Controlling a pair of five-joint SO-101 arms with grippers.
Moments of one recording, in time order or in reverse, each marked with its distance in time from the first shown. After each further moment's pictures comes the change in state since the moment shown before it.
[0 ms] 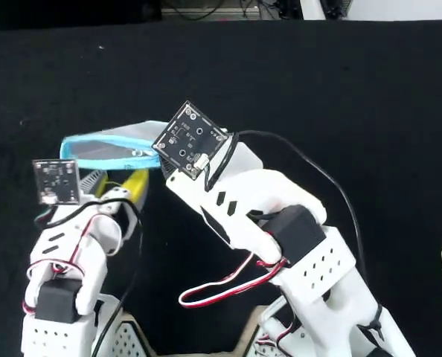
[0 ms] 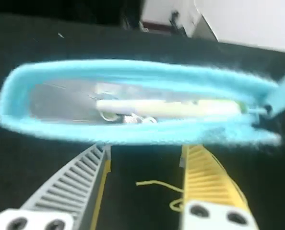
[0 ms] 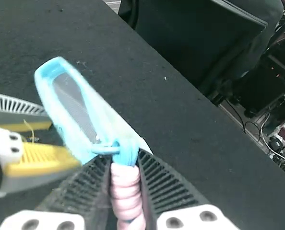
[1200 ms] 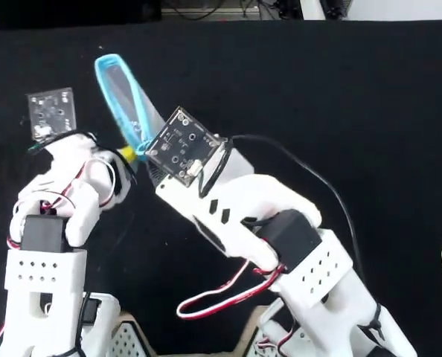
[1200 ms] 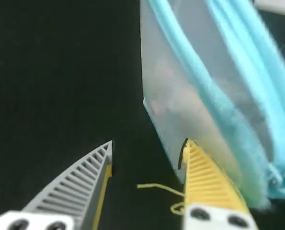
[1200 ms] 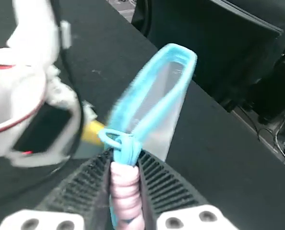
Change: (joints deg) left arm -3.4 37.9 -30.2 11.7 0.6; right arm -2.9 0.0 -0.5 -0.3 -3.3
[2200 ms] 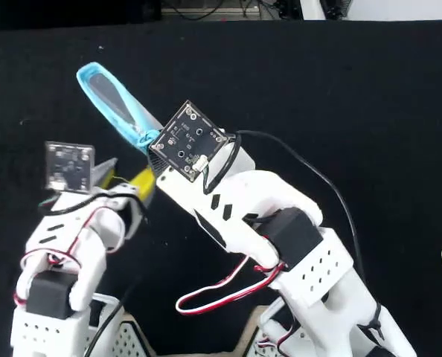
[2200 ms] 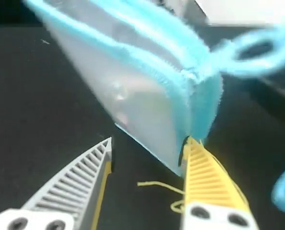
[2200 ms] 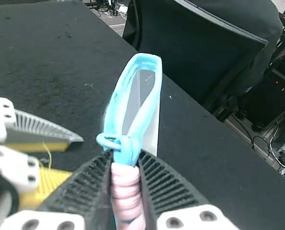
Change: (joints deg) left arm 6.3 -27.4 17.8 -6.0 -5.8; right arm 0.3 0.1 0.0 -3.3 0.0
